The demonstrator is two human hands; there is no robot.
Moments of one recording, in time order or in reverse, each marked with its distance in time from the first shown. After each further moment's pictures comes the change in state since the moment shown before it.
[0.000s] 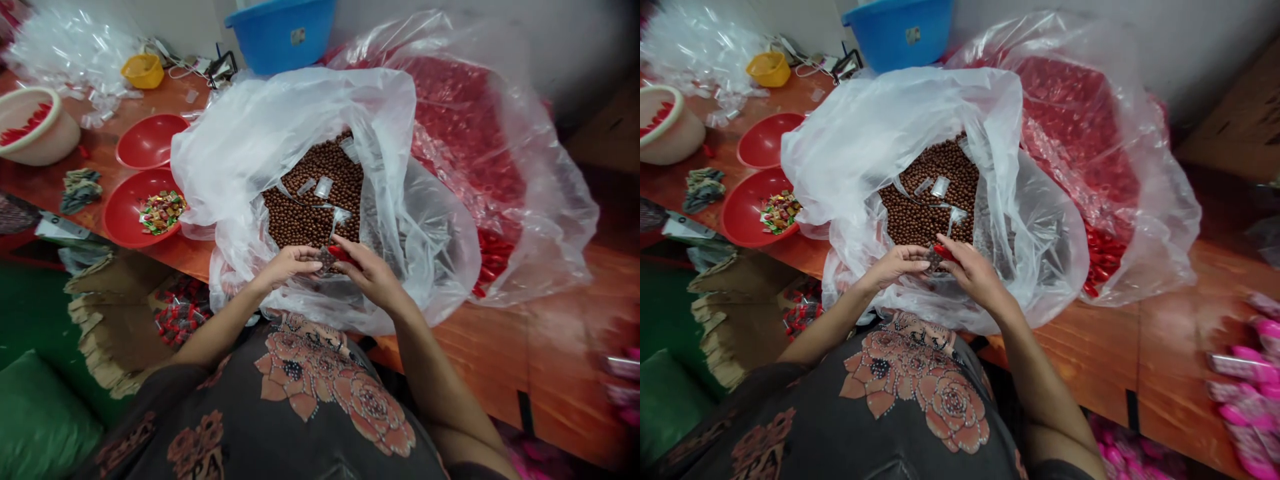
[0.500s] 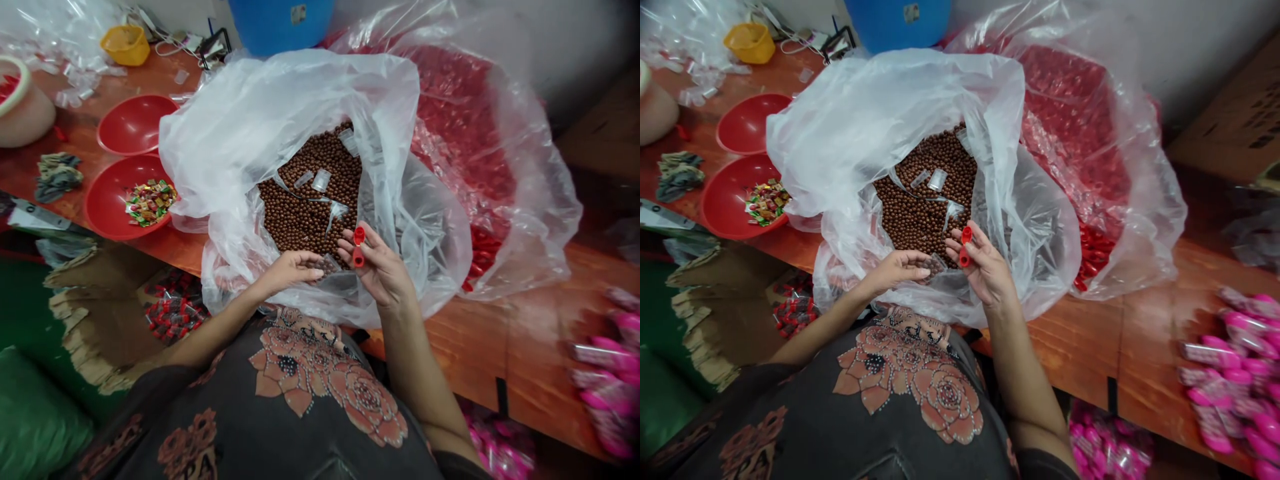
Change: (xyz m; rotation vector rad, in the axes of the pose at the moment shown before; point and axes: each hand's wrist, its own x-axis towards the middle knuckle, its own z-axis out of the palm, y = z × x) left_hand -0.011 -0.014 0.010 0.070 -0.005 0.009; right_hand -0.009 0.014 0.007 0.873 0.228 0.439
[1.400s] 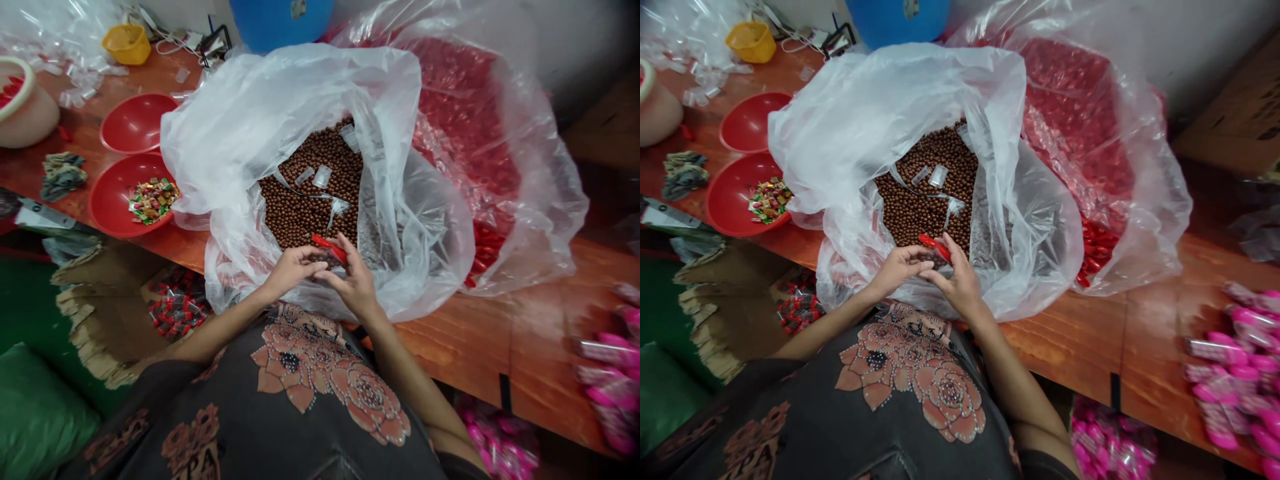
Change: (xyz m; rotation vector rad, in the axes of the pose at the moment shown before) left_hand 0.000 -0.006 0.013 0.044 0.168 0.172; right_hand -0.025 0.029 0.030 -0.714 0.011 -0.425
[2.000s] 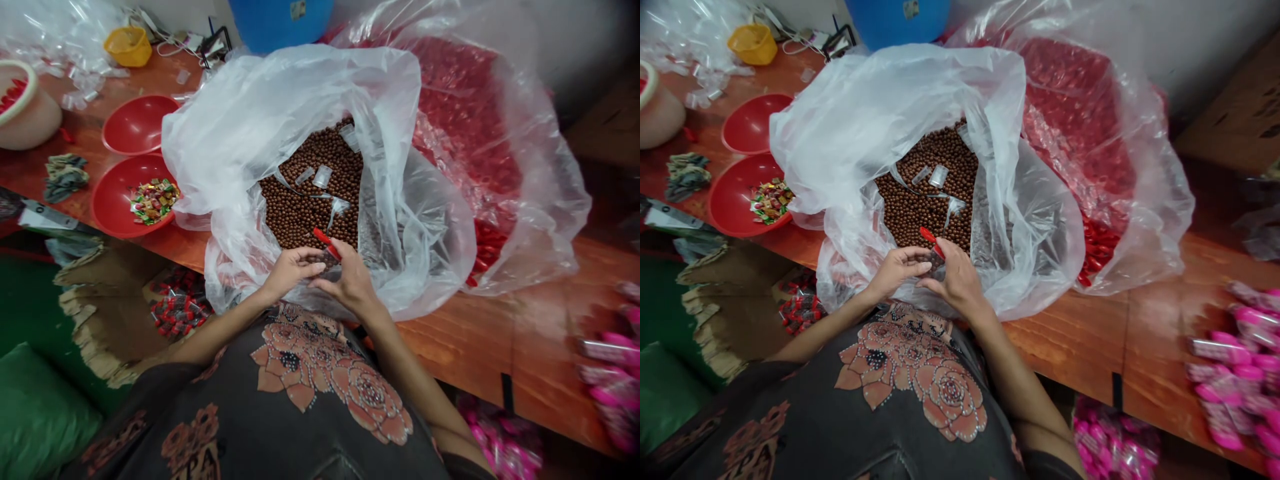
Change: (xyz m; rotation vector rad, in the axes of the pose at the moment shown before) left_hand -0.004 -0.011 -0.003 -0.052 0.030 0.004; right_hand 0.001 0.016 0.000 -0.335 -0.002 -0.281
